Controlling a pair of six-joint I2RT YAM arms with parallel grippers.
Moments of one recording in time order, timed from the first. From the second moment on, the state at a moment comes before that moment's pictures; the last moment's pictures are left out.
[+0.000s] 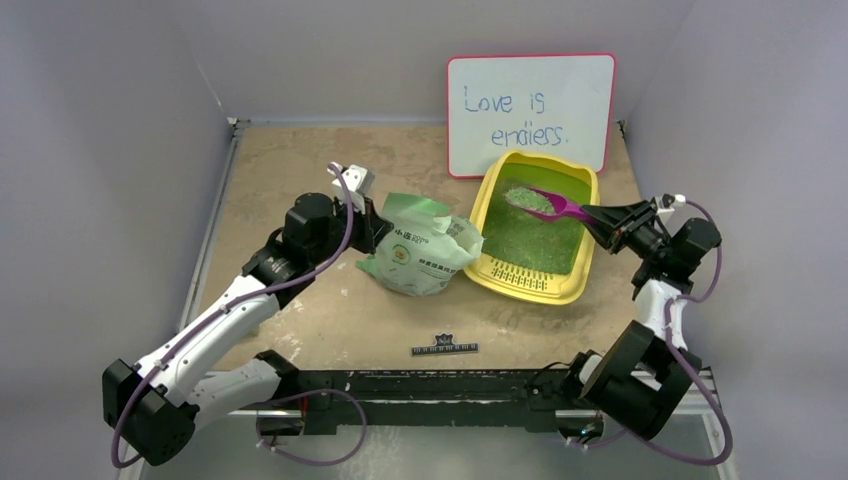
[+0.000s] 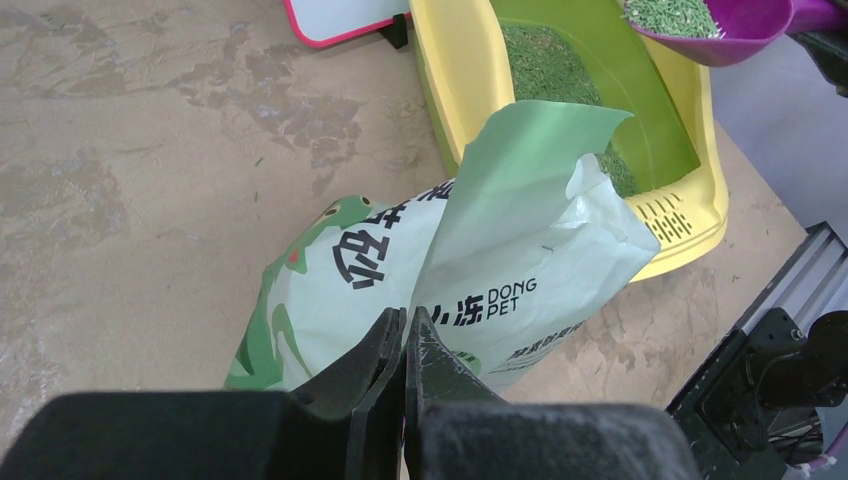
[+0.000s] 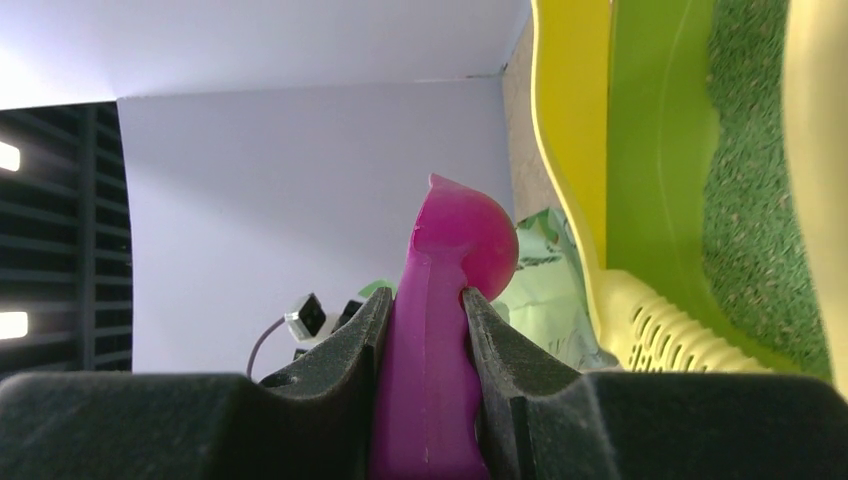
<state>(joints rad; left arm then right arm) -0.58 1.01 0.86 -0.16 0.13 -0.29 -0.63 1.12 0.56 0.38 -1.23 1.42</state>
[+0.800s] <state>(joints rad) -0.58 1.00 0.87 -0.21 0.13 -0.24 -0.66 1.28 0.91 -0.10 -1.01 0.94</state>
